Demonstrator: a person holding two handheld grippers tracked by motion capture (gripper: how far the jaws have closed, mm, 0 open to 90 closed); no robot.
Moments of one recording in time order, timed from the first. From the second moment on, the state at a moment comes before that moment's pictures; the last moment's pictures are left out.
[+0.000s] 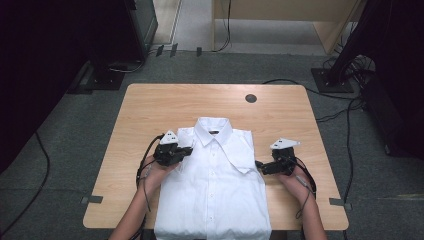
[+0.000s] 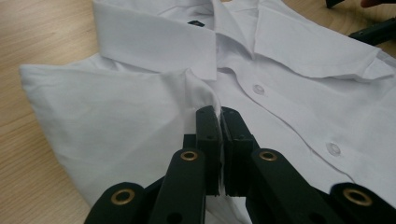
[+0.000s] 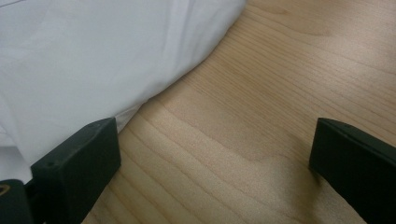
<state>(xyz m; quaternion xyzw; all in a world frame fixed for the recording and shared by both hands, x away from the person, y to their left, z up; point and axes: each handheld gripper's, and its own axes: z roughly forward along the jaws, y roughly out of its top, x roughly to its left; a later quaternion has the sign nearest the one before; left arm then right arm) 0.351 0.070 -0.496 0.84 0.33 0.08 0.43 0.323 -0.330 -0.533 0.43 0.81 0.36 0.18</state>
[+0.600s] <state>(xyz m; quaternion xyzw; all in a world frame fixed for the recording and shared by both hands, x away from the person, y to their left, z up) 0.348 0.056 -0.501 0.85 0.31 0.07 0.42 0.323 -0.330 -0.533 0.43 0.81 0.36 0.18</state>
